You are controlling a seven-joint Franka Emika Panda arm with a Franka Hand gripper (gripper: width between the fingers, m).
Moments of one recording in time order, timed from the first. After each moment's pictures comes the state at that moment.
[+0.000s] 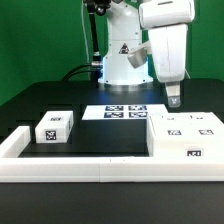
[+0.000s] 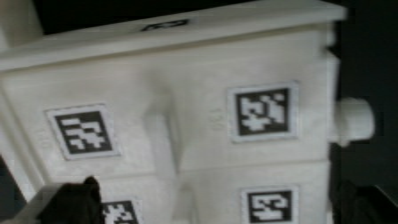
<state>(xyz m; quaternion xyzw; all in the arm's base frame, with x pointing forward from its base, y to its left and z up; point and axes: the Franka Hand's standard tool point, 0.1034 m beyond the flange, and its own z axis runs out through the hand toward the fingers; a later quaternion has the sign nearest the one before) 0.551 0.090 0.094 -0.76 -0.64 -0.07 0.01</state>
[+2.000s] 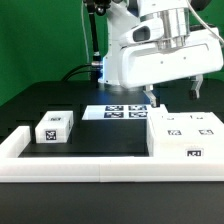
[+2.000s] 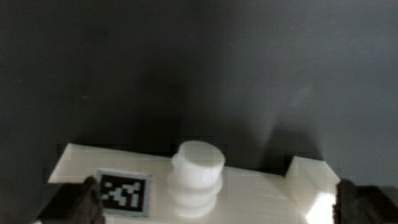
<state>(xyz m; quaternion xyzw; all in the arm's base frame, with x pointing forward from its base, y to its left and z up) 0.486 0.095 0.064 -0.98 -0.15 -0.07 0.06</state>
